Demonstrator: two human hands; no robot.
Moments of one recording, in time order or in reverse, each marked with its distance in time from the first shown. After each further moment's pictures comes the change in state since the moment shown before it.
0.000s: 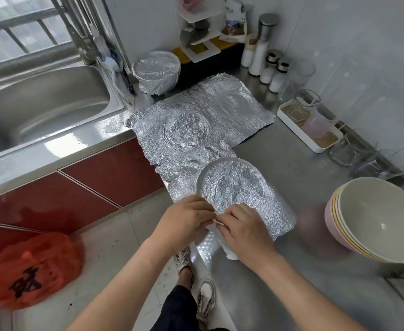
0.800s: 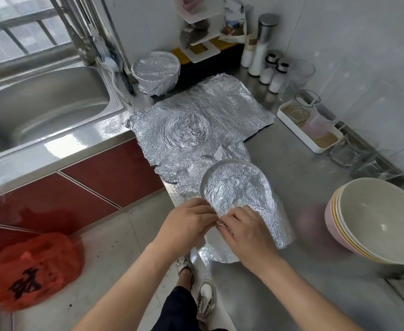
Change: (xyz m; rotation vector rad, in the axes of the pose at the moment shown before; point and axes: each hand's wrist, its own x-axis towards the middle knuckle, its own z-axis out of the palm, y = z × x) left_hand 0.000 0.005 0.008 0.041 0.069 0.040; right_hand -0.004 0.000 -0.002 -0.007 0.022 0.032
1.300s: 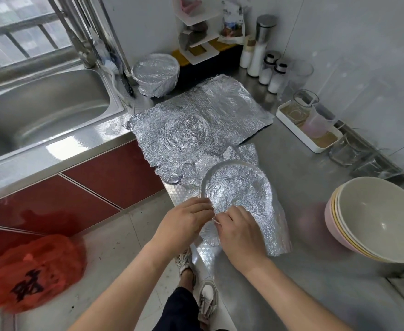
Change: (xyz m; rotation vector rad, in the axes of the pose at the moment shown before) left_hand -0.006 -0.008 0.004 -0.019 0.032 -0.023; right_hand 0.004 -0.018 0.010 -0.086 0.001 0.083
